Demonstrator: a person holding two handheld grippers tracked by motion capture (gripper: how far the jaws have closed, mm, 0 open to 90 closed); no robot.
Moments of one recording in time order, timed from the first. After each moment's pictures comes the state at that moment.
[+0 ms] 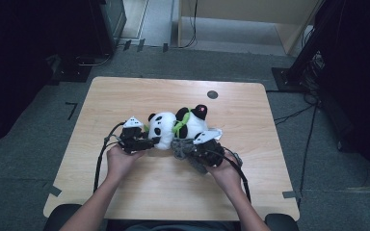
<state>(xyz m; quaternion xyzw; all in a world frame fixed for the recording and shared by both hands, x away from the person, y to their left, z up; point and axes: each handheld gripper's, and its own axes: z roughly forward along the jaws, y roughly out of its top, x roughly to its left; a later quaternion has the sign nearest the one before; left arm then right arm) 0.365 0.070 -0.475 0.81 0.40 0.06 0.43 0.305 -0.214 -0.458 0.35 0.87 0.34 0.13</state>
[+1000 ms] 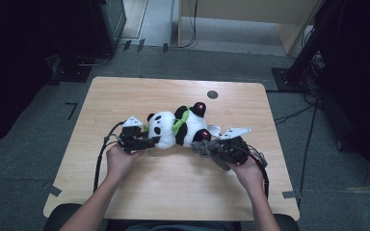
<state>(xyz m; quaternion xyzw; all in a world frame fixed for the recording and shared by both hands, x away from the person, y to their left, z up) 0.366 0.071 -0.474 0.81 0.40 0.06 0.43 0.304 -0.286 -0.449 0.40 0.84 0.34 0.13</state>
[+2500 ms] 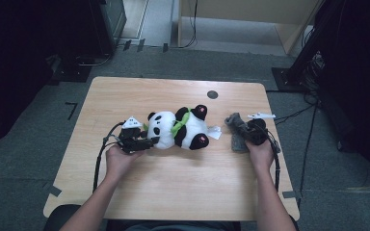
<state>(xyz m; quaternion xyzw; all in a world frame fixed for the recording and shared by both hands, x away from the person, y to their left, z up) 0.365 0.074 -0.476 0.81 0.38 0.07 0.44 0.384 -0.378 -0.499 0.57 0.73 0.33 0.18</state>
